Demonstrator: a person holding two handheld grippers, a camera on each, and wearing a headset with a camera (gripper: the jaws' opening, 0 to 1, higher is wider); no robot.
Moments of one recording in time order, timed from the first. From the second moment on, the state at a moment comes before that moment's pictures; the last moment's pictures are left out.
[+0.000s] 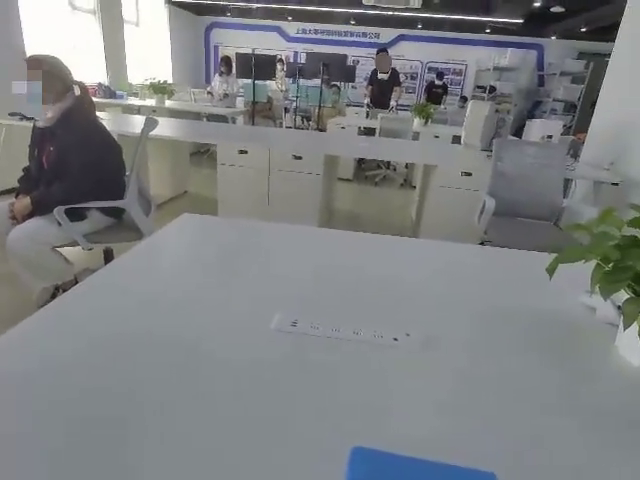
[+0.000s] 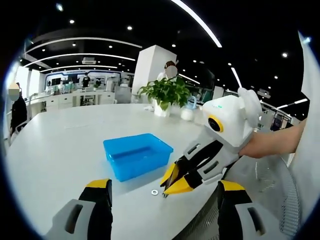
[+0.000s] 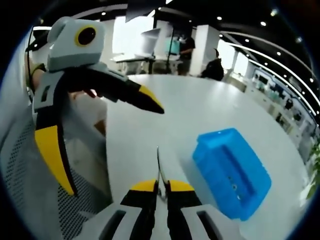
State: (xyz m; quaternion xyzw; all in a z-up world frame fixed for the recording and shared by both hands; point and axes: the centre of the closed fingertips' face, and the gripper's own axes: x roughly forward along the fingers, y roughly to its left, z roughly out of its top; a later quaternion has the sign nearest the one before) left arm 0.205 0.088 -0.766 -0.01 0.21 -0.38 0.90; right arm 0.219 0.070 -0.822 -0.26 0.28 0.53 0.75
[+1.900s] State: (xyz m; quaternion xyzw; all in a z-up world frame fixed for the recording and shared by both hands) left arm 0.216 0.104 -0.757 -0.02 0.18 -0.34 0.92; right arm 0.380 0.069 -0.772 -0.03 0.33 0.46 0.82
